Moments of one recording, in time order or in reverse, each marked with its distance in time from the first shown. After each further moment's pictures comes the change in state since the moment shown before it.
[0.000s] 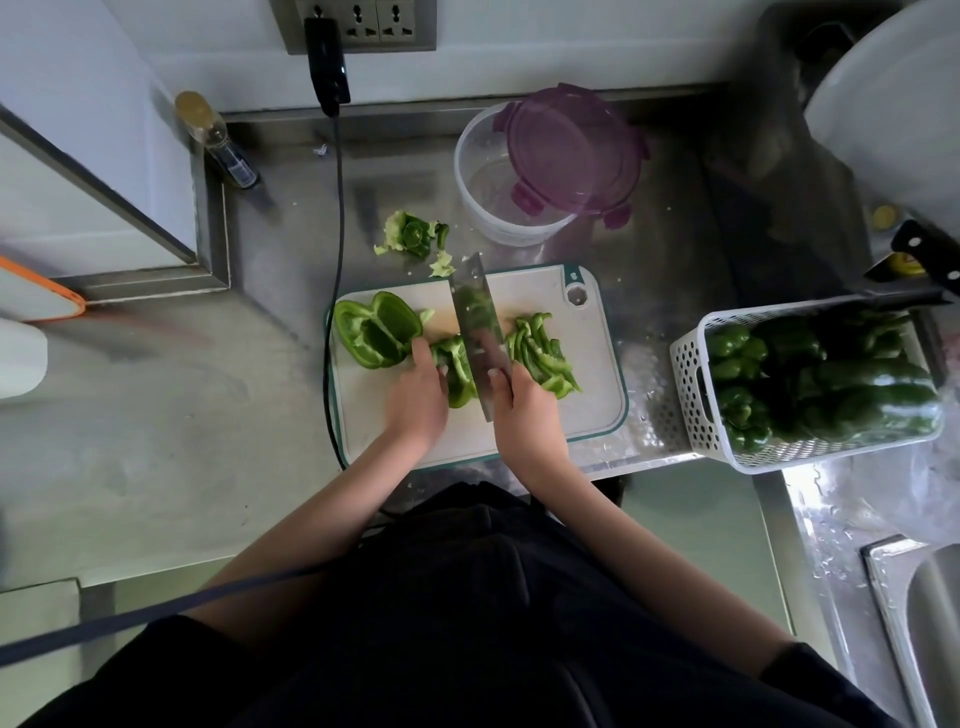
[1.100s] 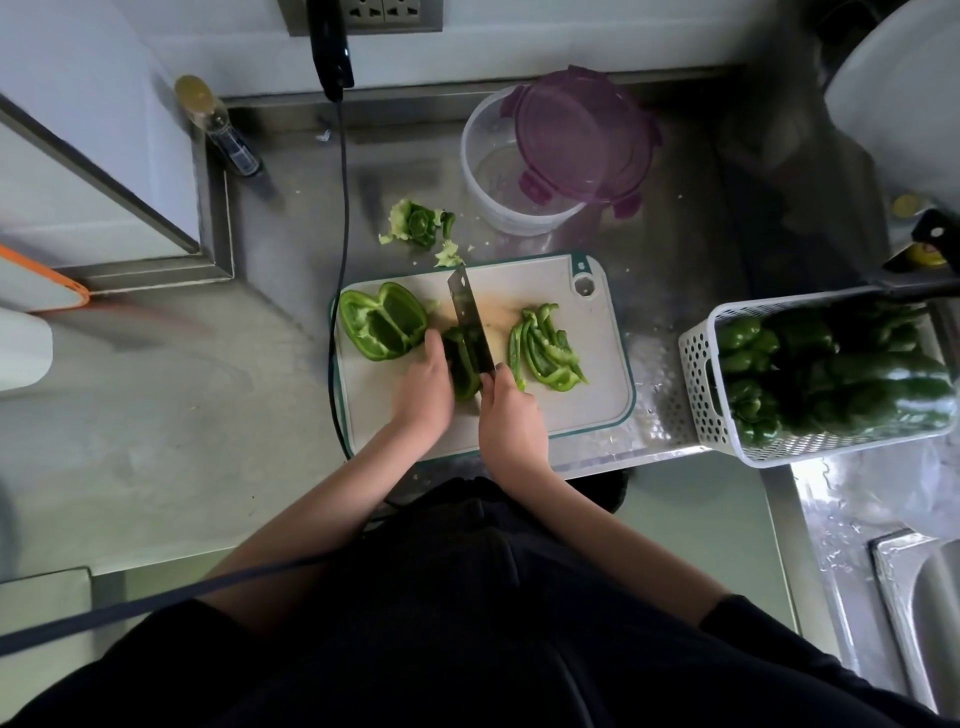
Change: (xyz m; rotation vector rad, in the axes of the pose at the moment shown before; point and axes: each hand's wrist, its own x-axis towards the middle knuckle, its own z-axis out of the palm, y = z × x) left_hand -0.001 0.004 0.000 0.105 -0.043 0.056; right_hand 0.000 0.001 0.030 -0.182 0.009 0.012
